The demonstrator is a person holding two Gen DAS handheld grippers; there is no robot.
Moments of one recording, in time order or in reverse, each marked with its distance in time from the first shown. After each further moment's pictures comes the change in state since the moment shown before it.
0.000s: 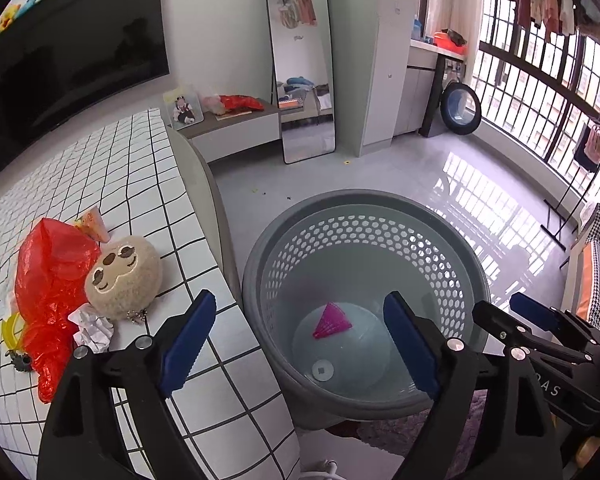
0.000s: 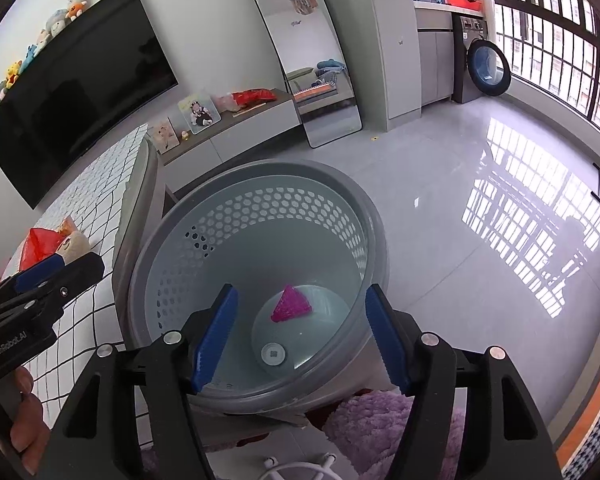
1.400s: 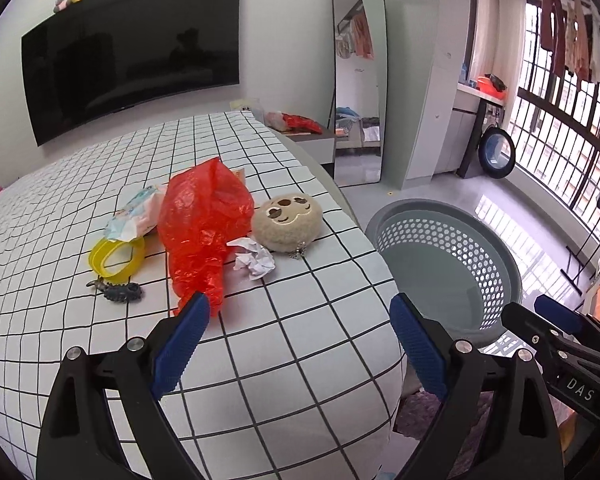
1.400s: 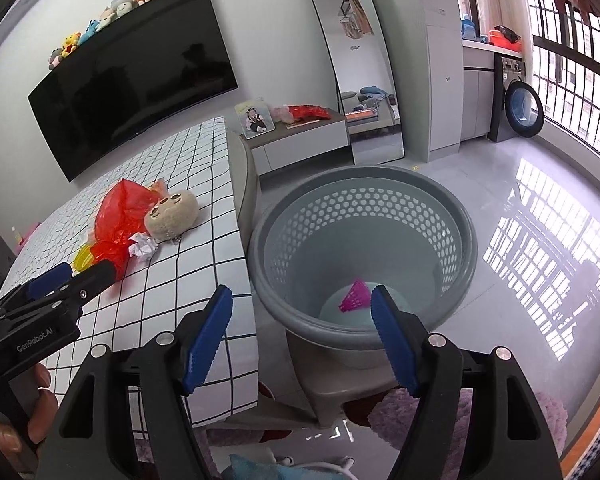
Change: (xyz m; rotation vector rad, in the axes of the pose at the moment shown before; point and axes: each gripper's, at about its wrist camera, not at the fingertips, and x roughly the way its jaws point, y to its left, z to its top) left arm -0.092 0.105 -0.074 -0.146 -0.114 0.109; right arm -0.054 0.116 -0.054 -0.150 -0.082 0.086
